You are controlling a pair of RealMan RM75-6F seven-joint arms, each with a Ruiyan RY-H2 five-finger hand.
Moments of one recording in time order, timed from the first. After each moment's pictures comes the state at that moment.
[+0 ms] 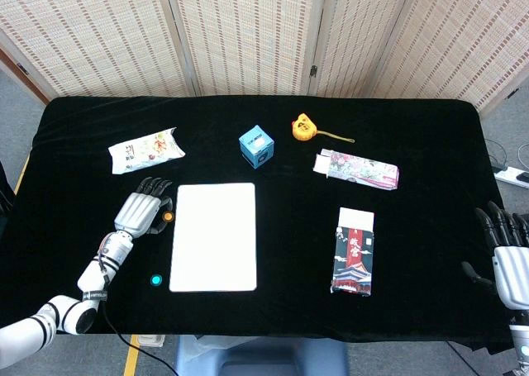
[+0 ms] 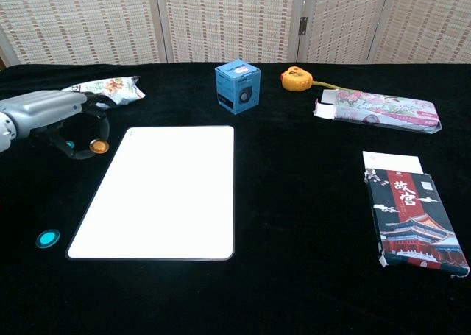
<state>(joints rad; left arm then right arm) -0.68 -1.53 -0.15 -1.14 1.33 0.89 0.07 0.04 -1.06 0.08 -1.66 -1.46 1.51 -0.06</state>
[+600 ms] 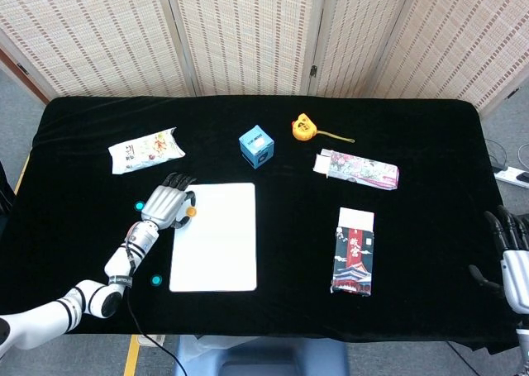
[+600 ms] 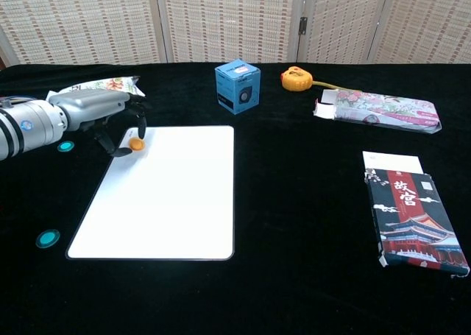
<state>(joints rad) -0.79 -1.60 -0.20 -1.12 1.22 0.78 0.16 0.02 -1.06 0.08 -1.65 -1.44 1.52 -0.04</state>
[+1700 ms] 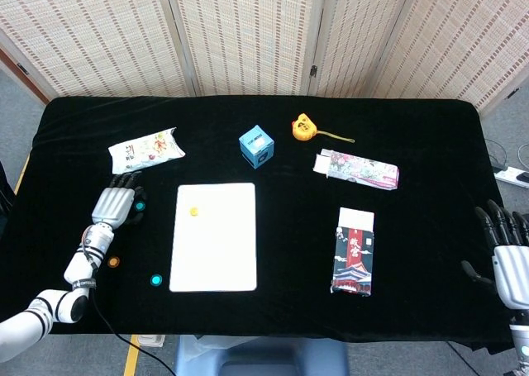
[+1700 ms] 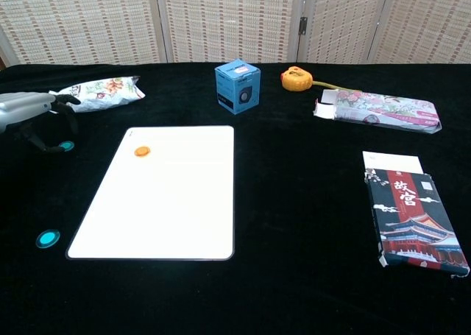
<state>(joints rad) -0.68 -1.57 -0.14 -0.93 1.20 0.81 0.00 0.04 -1.05 0.09 -1.68 -1.47 1.52 -0.07</state>
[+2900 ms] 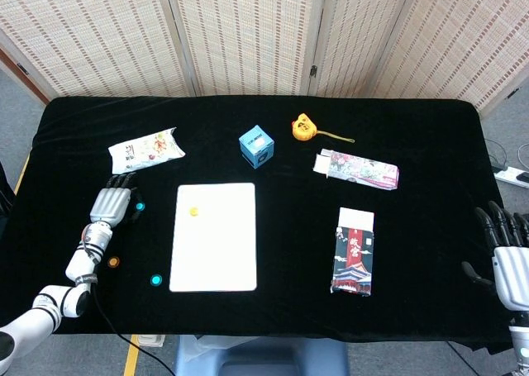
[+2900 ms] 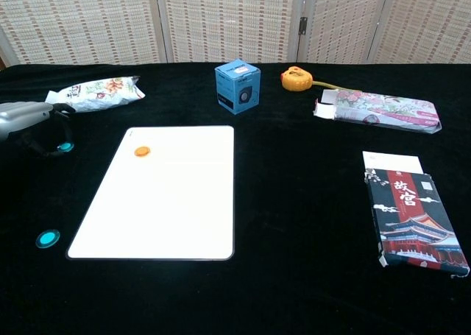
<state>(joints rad) -0.69 -1.67 -0.14 -0.72 1.25 0.76 -0.11 0.03 -1.04 0.09 -1.72 -1.46 1.53 -0.11</state>
